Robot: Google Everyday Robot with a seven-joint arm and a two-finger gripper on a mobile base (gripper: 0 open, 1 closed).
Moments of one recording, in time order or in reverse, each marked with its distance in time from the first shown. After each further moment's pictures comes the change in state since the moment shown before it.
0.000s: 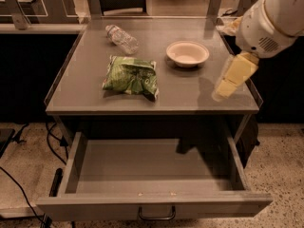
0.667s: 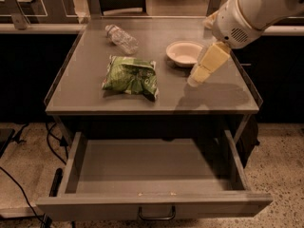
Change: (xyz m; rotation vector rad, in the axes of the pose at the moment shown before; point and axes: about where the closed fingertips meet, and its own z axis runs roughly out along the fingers) arm -0.044 -0.031 0.035 -0.008 -0.125 0.018
